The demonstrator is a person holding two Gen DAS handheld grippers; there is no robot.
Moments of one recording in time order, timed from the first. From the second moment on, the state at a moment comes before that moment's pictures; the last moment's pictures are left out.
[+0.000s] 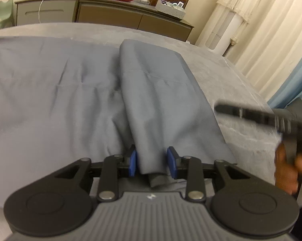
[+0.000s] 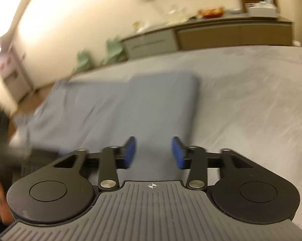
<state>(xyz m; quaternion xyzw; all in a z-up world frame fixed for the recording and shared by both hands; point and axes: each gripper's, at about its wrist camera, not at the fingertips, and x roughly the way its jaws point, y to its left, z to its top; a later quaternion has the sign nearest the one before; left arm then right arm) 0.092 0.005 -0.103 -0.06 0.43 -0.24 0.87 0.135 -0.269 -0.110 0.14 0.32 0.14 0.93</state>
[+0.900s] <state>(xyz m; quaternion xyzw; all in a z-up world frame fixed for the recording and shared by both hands) 0.102 -0.103 -0.099 -0.01 0.44 -0.30 0.85 0.154 -0.324 -0.116 0.14 0.36 0.03 0.92</state>
